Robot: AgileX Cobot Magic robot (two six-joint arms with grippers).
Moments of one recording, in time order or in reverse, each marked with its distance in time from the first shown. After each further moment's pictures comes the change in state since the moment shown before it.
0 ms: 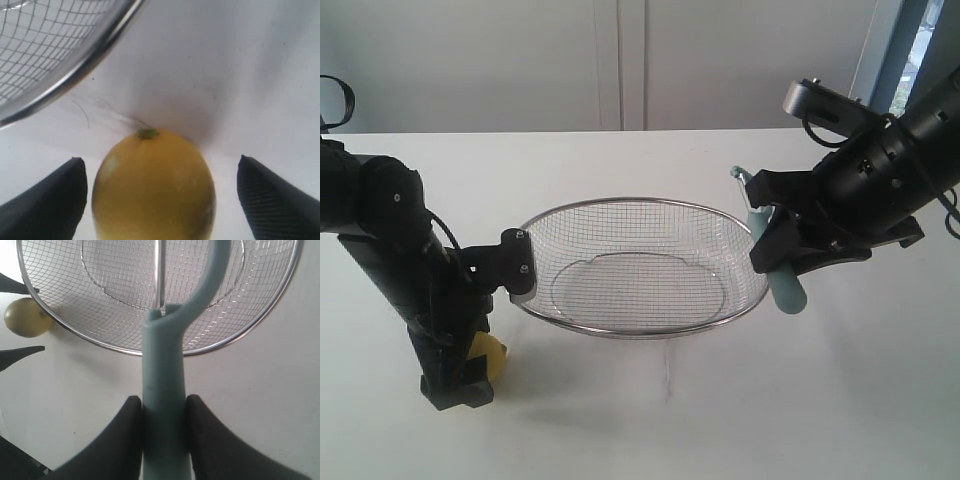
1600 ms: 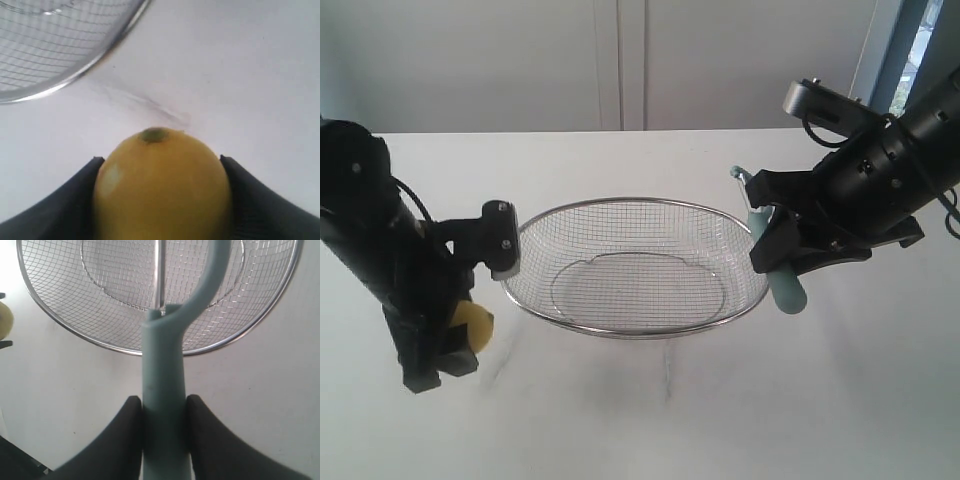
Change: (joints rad) left arm 0.000 -0.148 0.000 0.050 0.070 -0.037; right arm 0.000 0.000 0.000 0.000 0.000 0.000
